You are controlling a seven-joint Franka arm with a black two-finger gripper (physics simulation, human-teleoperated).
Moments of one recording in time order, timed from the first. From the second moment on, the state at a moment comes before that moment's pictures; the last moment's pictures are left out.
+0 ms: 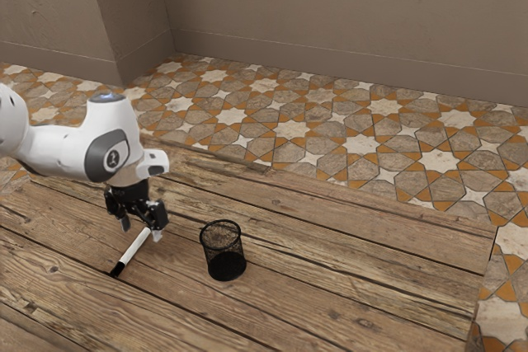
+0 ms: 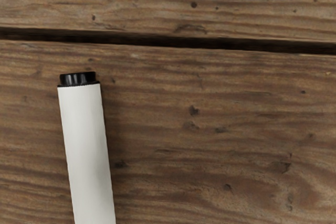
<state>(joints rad) 0.05 0.16 0.11 -2.27 -0.03 2.33 0.14</state>
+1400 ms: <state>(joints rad) 0.10 0.27 0.12 -2.25 -0.04 2.50 0.45</state>
